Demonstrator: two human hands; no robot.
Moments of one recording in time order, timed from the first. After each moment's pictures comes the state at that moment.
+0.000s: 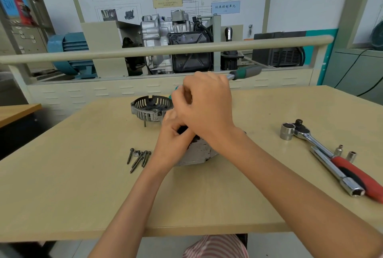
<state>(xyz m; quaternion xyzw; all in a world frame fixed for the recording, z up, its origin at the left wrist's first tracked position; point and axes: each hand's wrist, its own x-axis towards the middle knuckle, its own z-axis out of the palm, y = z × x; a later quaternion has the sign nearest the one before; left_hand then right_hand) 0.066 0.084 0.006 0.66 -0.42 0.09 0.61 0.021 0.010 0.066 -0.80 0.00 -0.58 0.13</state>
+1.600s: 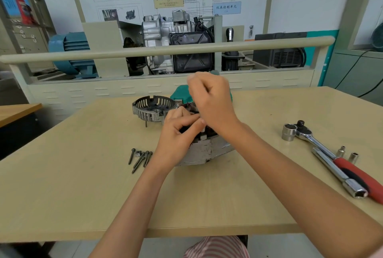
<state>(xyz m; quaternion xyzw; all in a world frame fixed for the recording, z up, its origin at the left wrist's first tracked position) 0.070 0.085 0.007 0.67 -0.44 0.11 0.58 0.026 0.002 0.075 -0.75 -0.13 -0.48 0.43</state>
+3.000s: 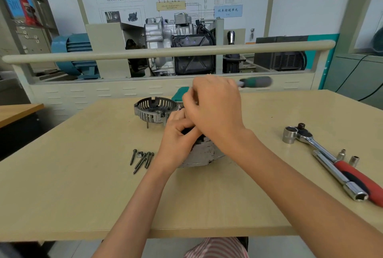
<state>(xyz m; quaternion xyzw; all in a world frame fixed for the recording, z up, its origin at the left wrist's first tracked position) 0.068 0.084 0.007 0.67 -0.43 0.12 0.59 0.016 0.006 0.071 -0.86 0.05 -0.50 0.05</state>
